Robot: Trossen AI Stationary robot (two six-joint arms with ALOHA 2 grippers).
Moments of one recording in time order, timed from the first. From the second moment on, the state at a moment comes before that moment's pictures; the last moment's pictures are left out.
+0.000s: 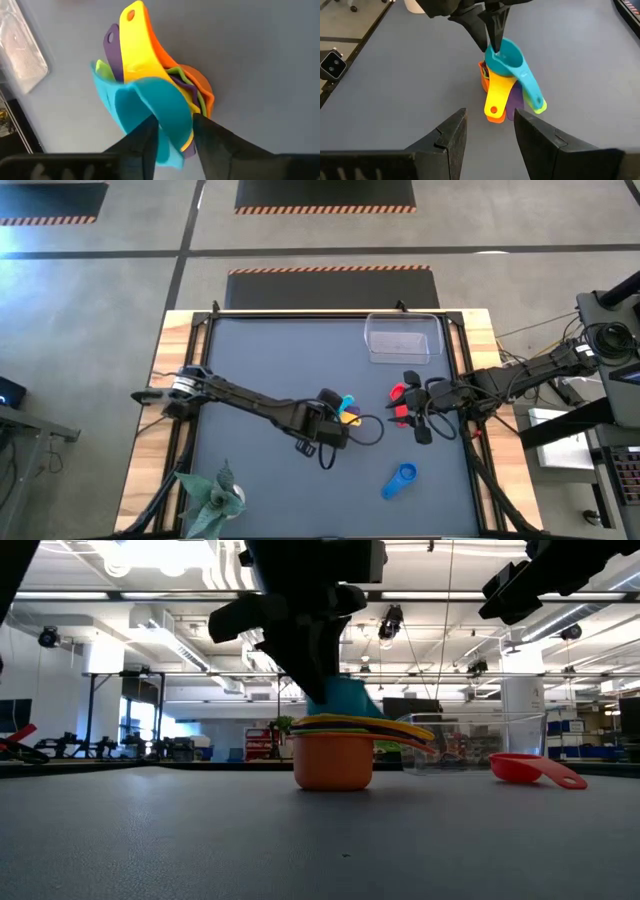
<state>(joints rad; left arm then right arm) -0.26 2.04 1.70 -0.93 -0.40 0.35 0.28 0.86 0.64 -0.34 0.13 0.10</state>
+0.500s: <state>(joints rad) -0.26 2.02 1.74 -1.07 -0.44 -0.01 0.28 0.86 0.64 -0.39 0.23 0.24</state>
